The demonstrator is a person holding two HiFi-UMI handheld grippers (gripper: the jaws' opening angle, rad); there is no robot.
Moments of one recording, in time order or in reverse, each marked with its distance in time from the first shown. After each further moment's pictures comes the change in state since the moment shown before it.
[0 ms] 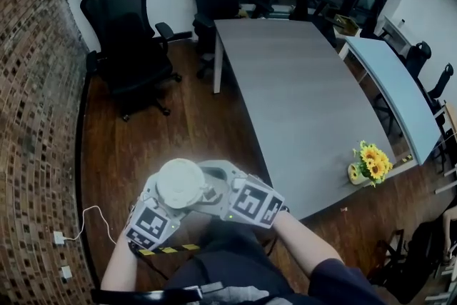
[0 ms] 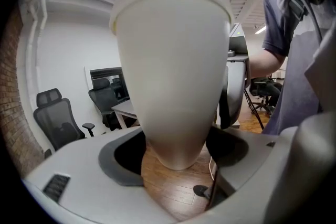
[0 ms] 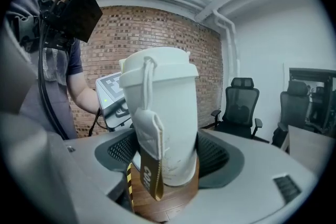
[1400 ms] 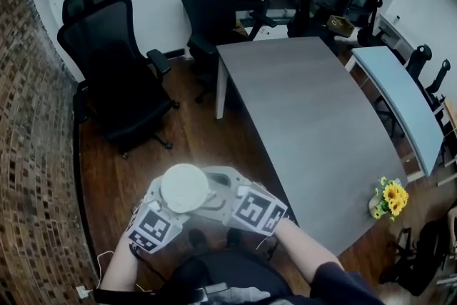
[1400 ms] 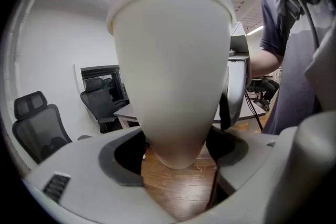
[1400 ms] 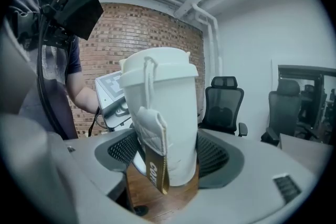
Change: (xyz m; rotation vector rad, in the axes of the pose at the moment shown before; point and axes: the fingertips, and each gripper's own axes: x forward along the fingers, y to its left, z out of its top) left arm 0.088 0.250 0.001 0.070 -0.010 -0.132; right arm 0.111 -0.242 0.043 0.059 -0.002 -0.141
